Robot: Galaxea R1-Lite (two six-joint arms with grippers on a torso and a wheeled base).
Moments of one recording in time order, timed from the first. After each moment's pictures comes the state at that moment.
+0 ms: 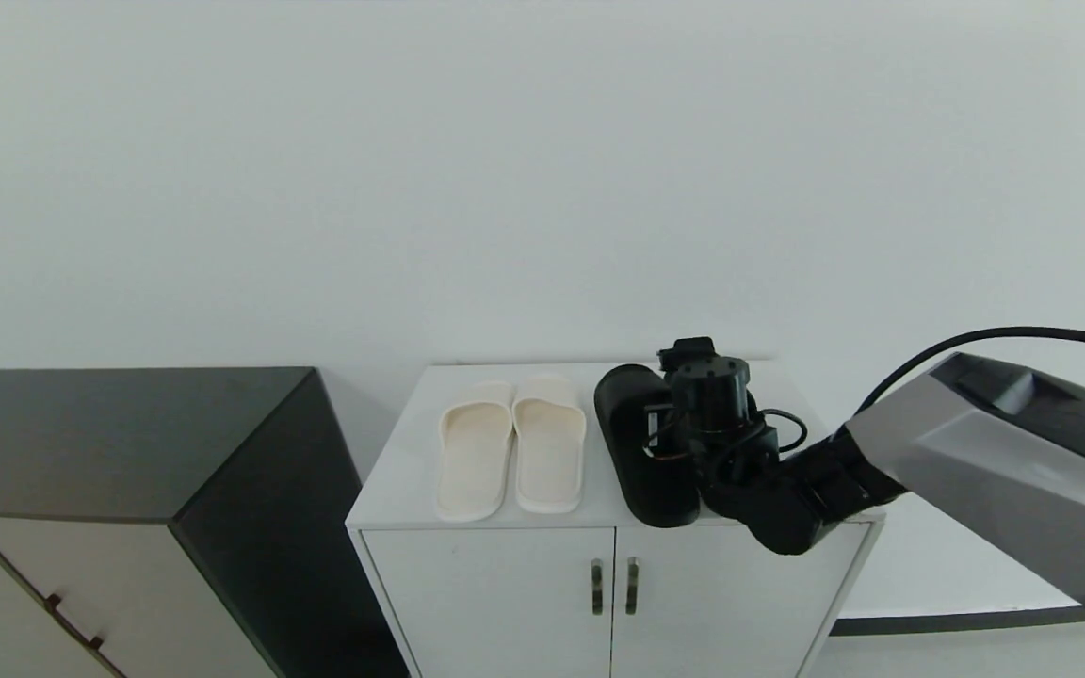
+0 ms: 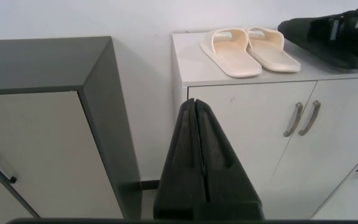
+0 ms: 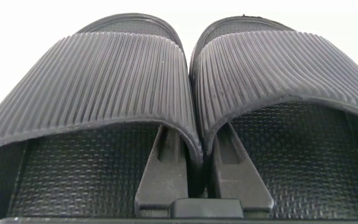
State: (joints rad) left arm 0.00 0.00 0.00 0.00 -0.04 0.00; right arm 0.62 2.29 -1.27 -0.79 -0.52 0.11
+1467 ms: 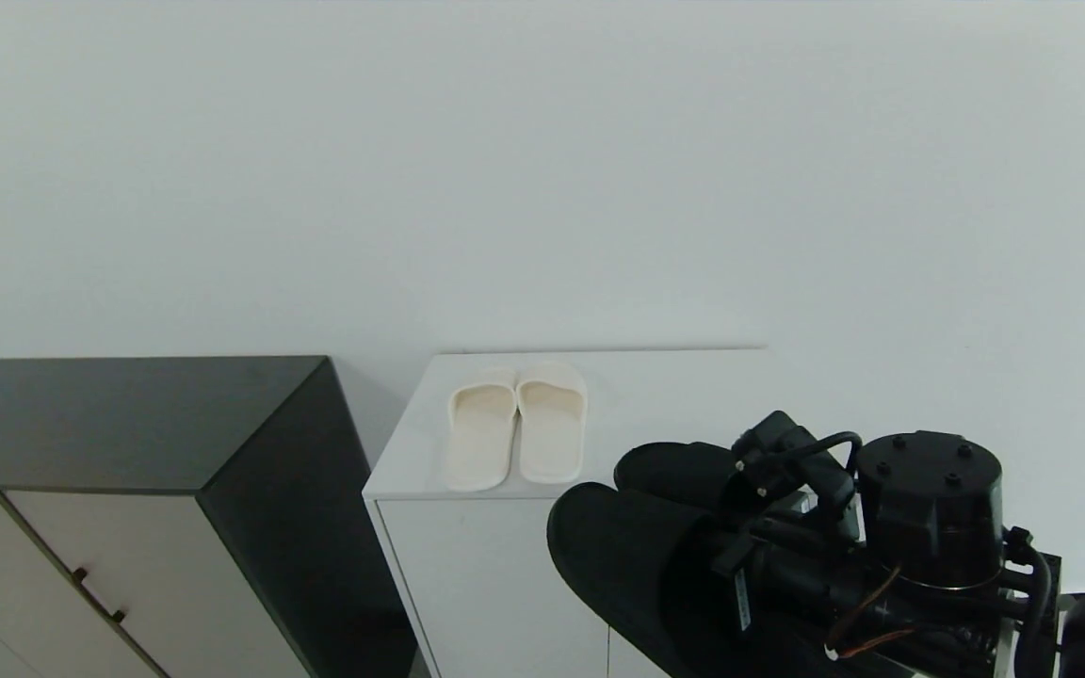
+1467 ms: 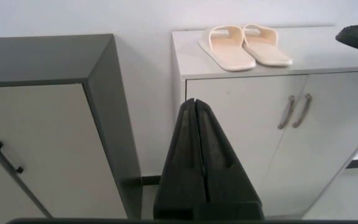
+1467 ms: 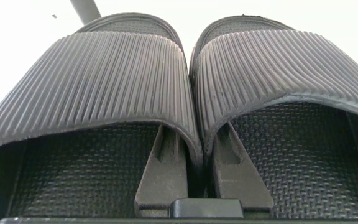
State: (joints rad) left arm 0.00 0.00 0.00 0.00 -0.04 0.00; right arm 0.80 1.72 -0.54 -0.87 -0.04 0.08
